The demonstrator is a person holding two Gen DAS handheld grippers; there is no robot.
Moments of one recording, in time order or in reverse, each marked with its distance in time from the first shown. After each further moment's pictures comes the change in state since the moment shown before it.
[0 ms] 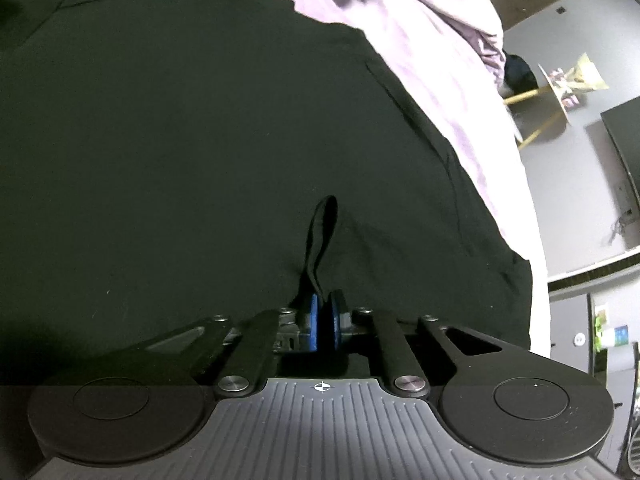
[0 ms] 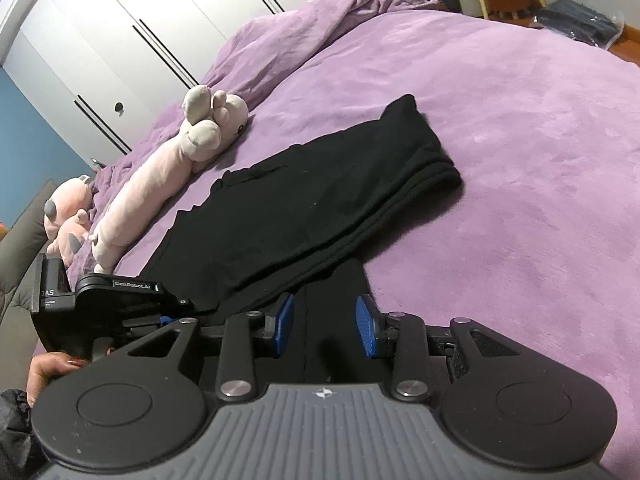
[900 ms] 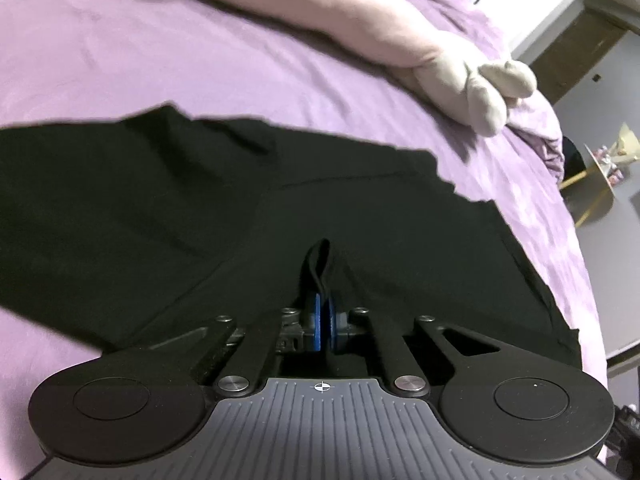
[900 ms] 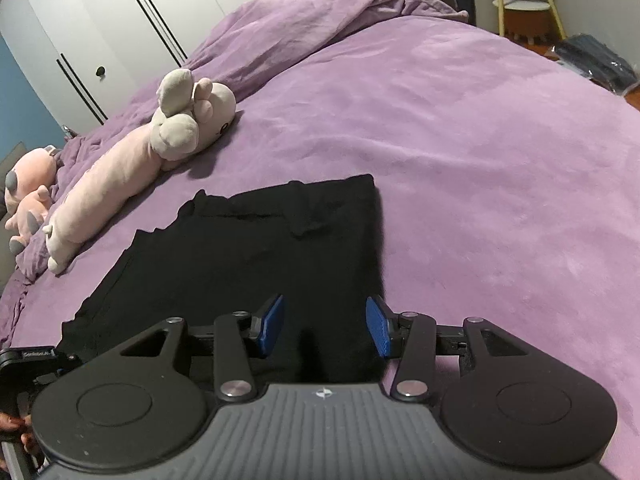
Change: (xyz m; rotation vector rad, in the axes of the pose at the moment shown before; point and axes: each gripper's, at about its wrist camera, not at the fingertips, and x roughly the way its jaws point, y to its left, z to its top) left arm -0.071 0.111 0.071 -0.012 -0.290 0.173; right arm 0.096 0.042 0.082 -0.118 0.037 -0.119
